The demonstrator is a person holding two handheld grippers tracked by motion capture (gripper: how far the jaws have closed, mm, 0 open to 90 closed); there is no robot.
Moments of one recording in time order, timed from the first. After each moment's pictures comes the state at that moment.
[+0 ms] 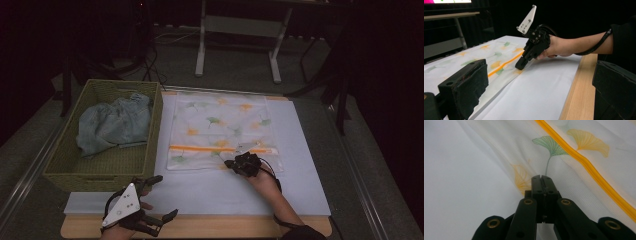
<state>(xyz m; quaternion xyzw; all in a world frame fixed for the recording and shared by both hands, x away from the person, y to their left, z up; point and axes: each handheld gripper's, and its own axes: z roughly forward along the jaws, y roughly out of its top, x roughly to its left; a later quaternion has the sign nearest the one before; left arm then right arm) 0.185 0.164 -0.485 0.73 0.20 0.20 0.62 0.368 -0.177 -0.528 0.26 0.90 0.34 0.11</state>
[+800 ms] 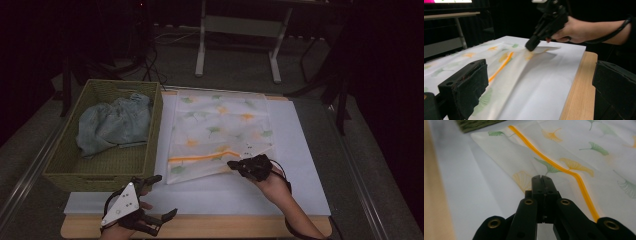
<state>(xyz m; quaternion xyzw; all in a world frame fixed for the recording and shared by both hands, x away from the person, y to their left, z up) 0.186 0.165 -0.485 0.73 0.20 0.20 0.62 0.319 -0.185 -0.458 0.20 0.89 0.38 0.12</state>
